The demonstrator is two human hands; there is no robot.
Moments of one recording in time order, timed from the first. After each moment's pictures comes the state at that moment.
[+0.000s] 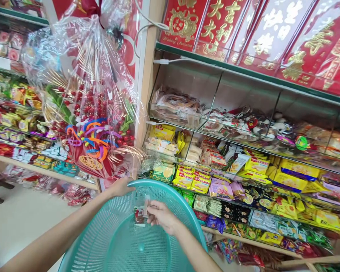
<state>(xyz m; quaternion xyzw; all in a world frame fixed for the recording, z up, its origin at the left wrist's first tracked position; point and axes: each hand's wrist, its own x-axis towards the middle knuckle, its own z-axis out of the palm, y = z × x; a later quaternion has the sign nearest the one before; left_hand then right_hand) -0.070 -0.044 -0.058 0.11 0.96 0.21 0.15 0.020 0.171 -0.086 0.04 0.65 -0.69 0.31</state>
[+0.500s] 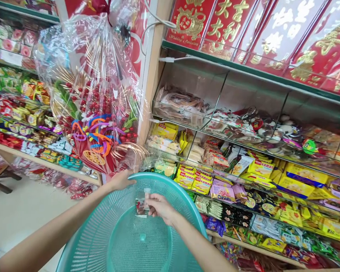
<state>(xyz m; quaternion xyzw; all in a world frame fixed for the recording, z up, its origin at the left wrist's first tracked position) -0.068 -0.045 -0.046 0.09 0.96 0.22 0.10 0.007 0.166 -0.071 0.05 0.69 -0.65 0.31</state>
